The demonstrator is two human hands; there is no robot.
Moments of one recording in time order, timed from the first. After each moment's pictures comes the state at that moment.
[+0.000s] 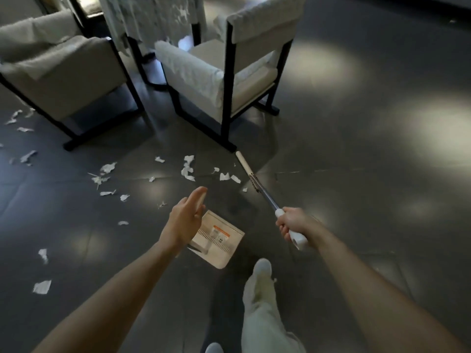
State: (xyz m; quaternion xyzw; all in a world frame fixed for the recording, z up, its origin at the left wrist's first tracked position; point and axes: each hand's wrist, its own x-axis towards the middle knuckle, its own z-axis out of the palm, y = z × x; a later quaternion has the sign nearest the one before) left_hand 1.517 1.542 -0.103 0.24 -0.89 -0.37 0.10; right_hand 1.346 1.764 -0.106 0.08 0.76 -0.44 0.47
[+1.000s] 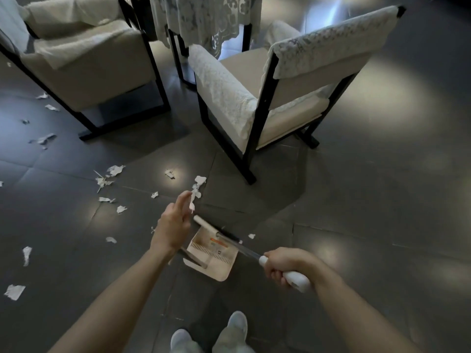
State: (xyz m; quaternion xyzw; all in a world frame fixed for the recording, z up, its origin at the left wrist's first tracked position) left_hand 1.265 1.382 -0.140 0.45 -0.82 -0.33 0.15; right_hand 1.089 1.576 -0.122 -0.06 0.73 -0.13 0.67
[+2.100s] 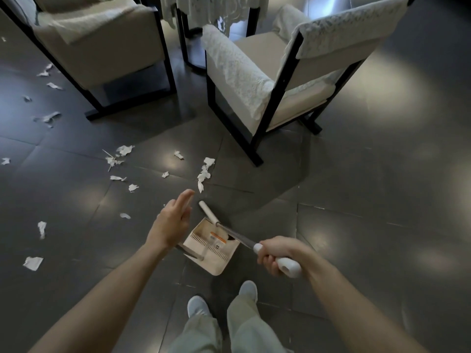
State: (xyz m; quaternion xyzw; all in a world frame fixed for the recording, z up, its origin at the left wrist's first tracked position) left_hand 1.406 1.384 -0.145 0.38 -0.85 -0.33 0.13; right_hand 1.225 1.570 -0.089 0.08 0.69 -0.20 0.69
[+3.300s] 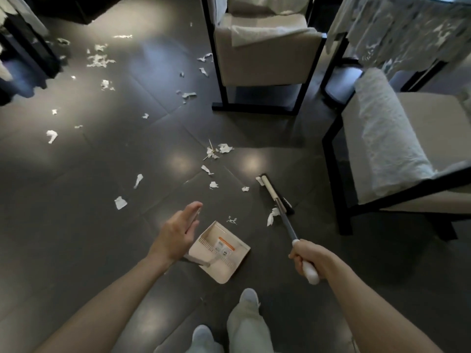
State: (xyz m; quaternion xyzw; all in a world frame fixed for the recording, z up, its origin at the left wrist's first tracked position) left_hand 1.494 1.265 -0.142 0.58 -0.73 -0.27 0.25; right_hand 1.177 1.301 -0.177 -0.11 0.74 -0.08 0.66
